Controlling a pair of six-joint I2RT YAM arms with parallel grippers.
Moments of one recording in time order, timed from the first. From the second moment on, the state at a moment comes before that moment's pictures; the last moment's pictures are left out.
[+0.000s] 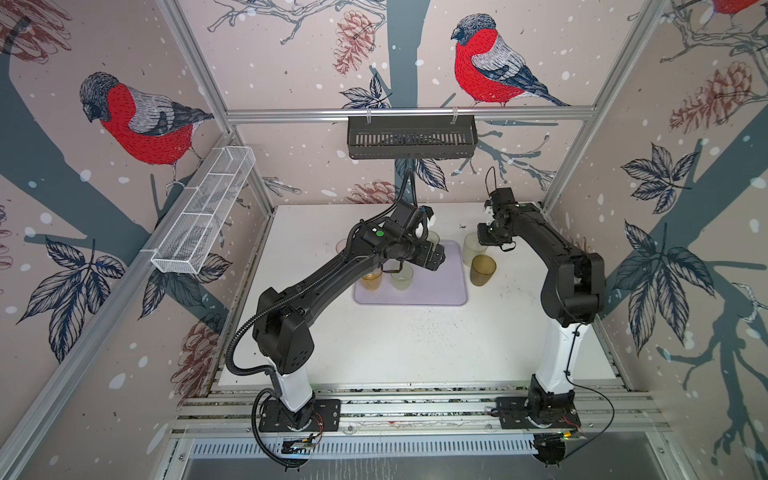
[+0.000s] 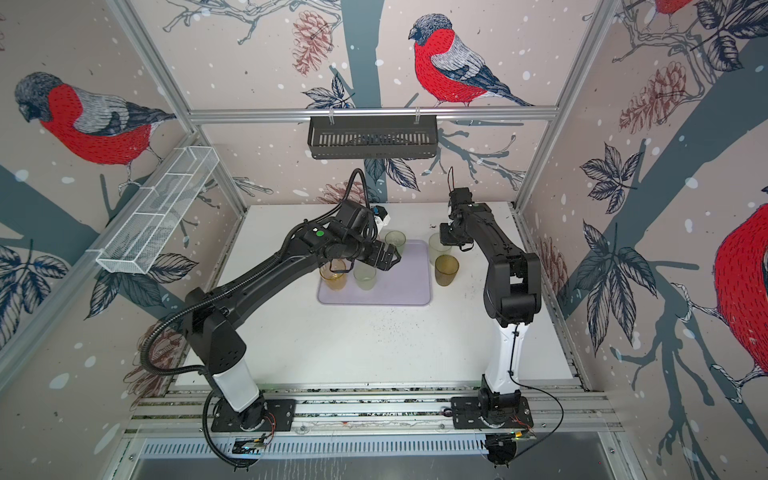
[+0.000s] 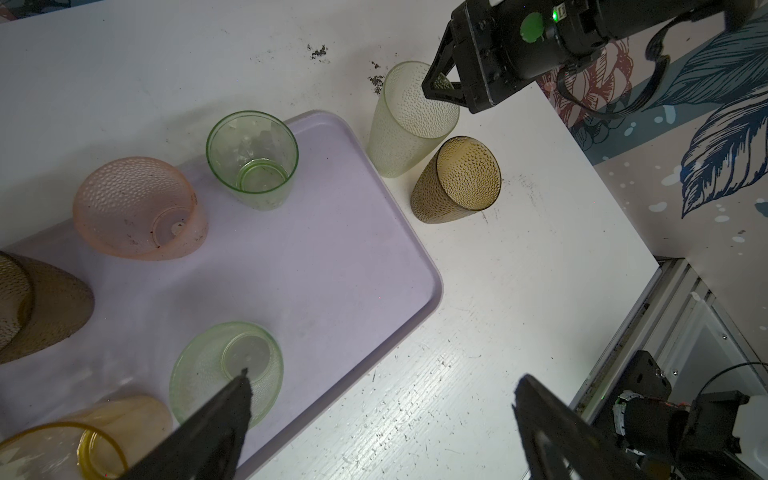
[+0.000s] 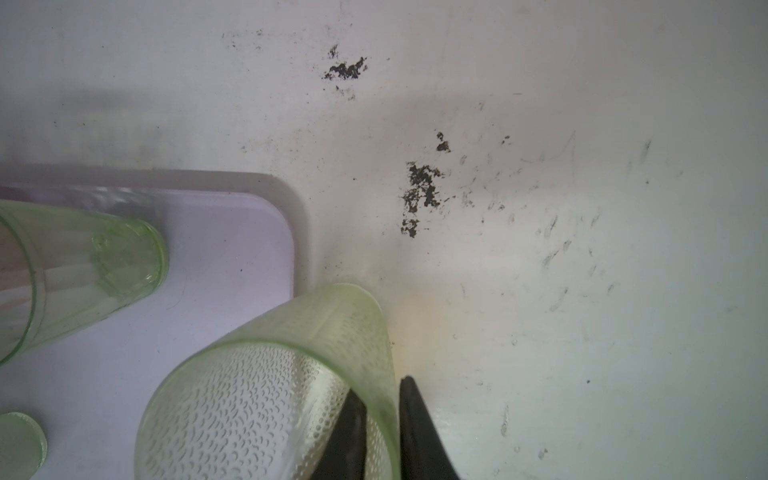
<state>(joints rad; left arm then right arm) -0.72 1.77 1.70 -0.75 0.20 -0.24 0.15 2.04 1.76 -0.86 -0.05 0.10</state>
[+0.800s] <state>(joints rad) -0.72 1.77 1.70 -0.75 0.20 -0.24 0.15 2.04 1.76 -0.86 -0.03 0.10</state>
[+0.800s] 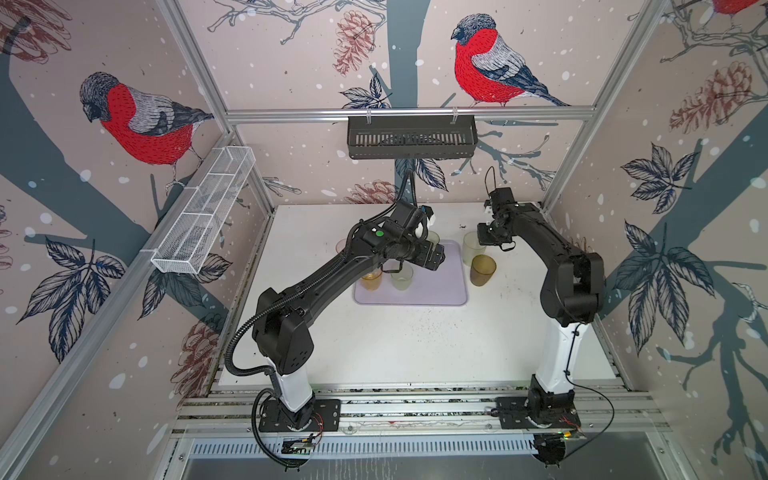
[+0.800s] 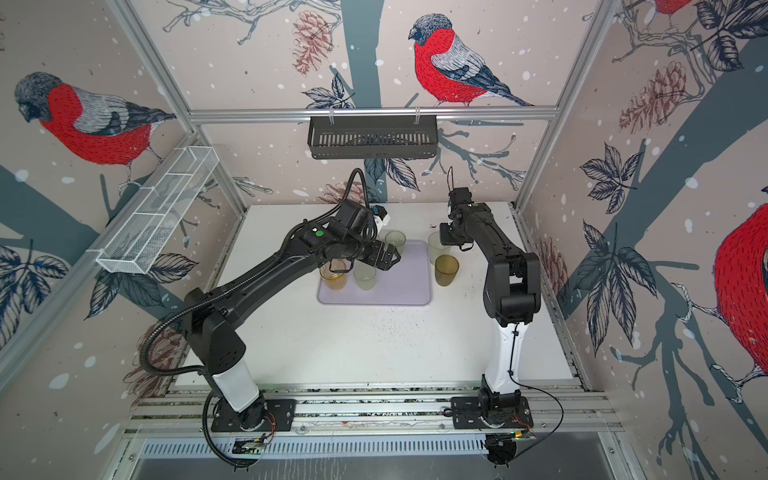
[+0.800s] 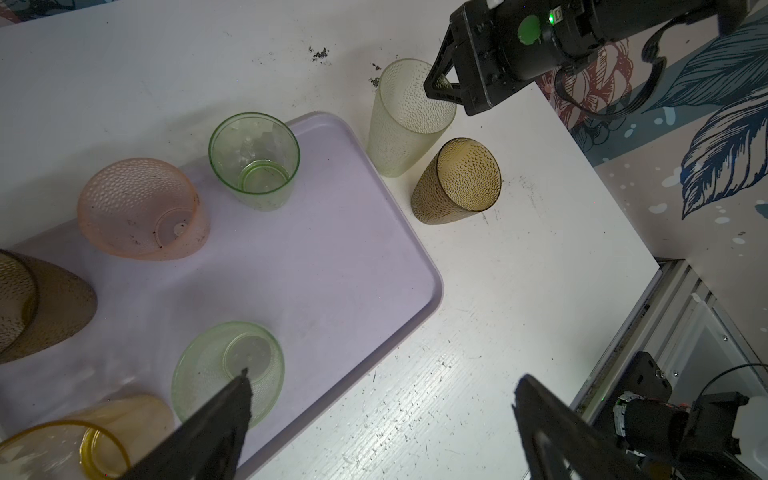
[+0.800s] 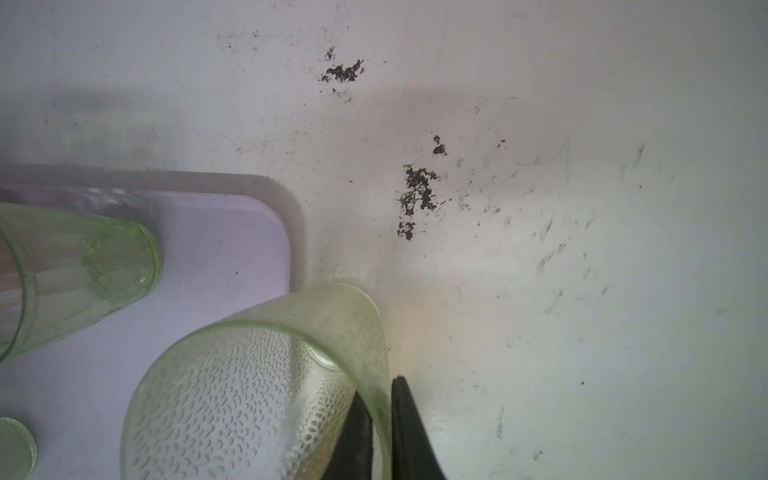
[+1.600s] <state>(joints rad) -0.72 1.75 1.68 -0.75 0.20 -0.24 0.16 2.03 1.80 -0.87 -0.02 0.10</state>
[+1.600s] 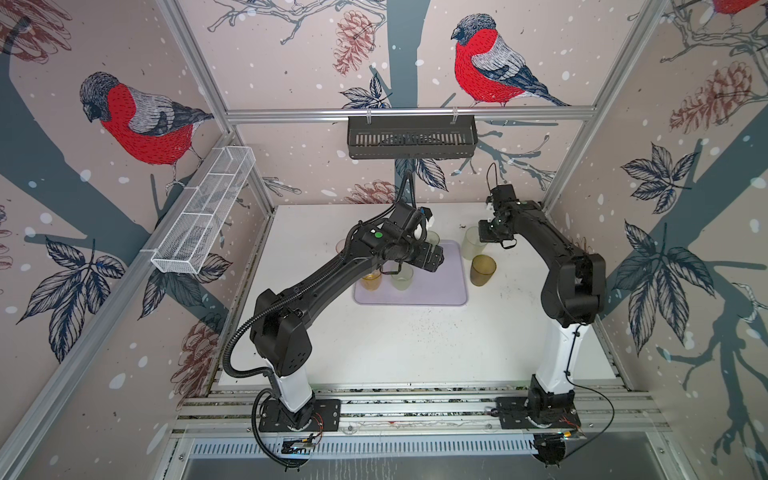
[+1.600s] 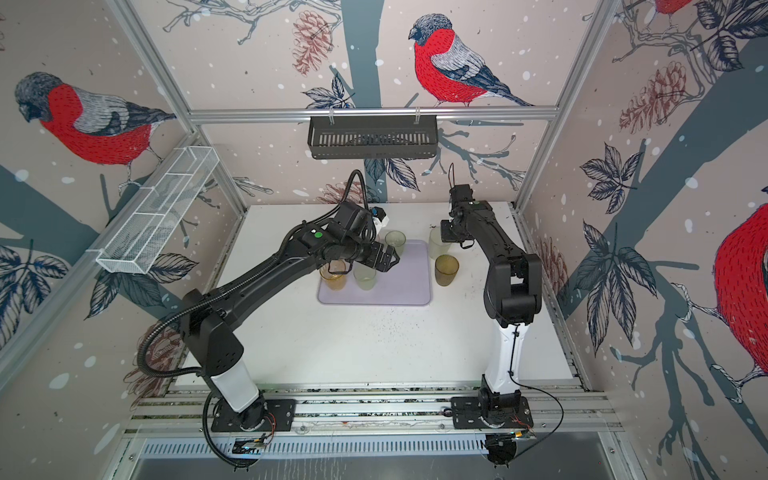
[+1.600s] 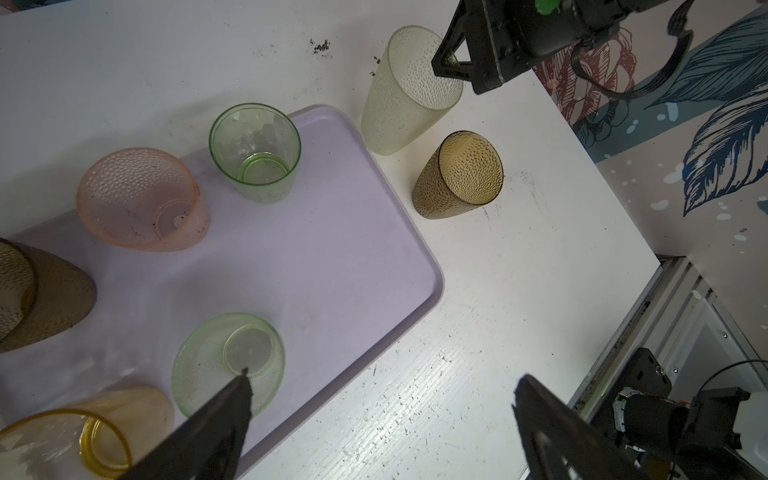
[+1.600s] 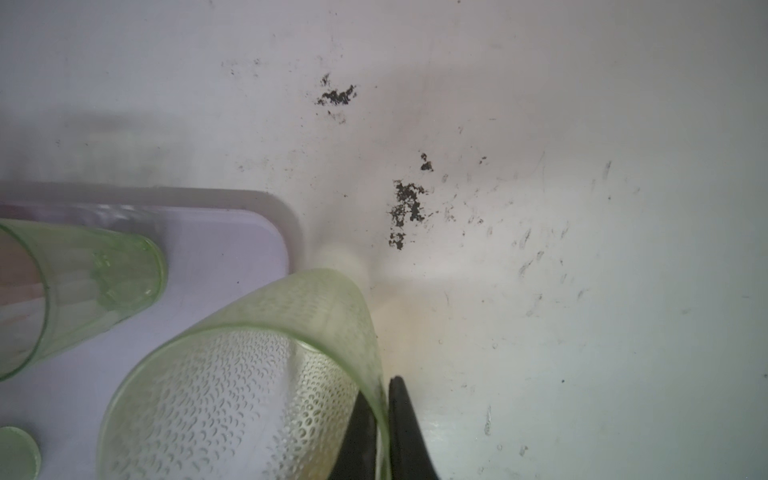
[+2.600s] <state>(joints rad) -0.72 1.77 1.70 -0.75 0.16 -0.26 0.16 2.04 1.94 -0.92 0.00 0.08</state>
